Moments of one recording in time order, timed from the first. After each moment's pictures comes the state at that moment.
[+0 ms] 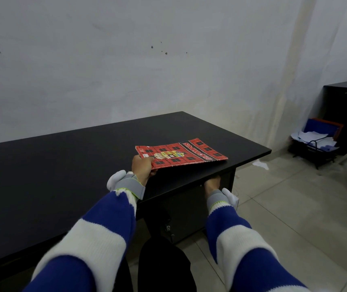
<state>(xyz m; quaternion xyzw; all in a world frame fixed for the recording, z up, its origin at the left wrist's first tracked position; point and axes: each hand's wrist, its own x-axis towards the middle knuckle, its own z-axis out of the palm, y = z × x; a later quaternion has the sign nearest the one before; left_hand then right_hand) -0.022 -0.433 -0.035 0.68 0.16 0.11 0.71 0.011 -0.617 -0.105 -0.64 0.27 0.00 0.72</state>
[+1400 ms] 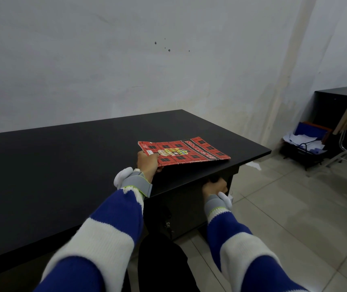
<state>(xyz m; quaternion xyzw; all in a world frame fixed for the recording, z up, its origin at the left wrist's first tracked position) -0.002 -0.425 -0.054 0.69 0.16 0.12 0.70 -0.017 -0.604 -0.124 -0.70 0.34 -0.14 0.61</state>
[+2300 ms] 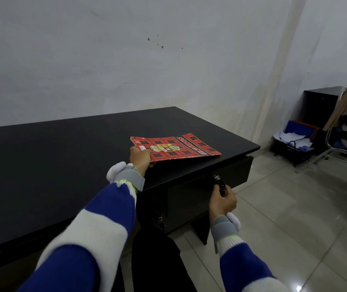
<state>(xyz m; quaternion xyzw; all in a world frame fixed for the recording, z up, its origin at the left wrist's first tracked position) -0.004 -0.426 -0.052 0.69 0.16 0.13 0.69 -0.069 -0.633 -0.148 -0.63 0.32 -0.32 0.63</state>
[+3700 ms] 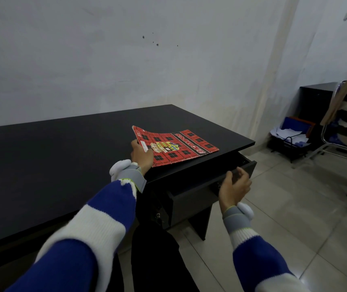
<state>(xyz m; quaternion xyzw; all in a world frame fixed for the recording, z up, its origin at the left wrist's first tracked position) -0.032 -0.443 -0.043 0.80 0.14 0.16 0.57 -0.076 -0.667 -0.117 -0.67 0.26 -0.37 0.58</state>
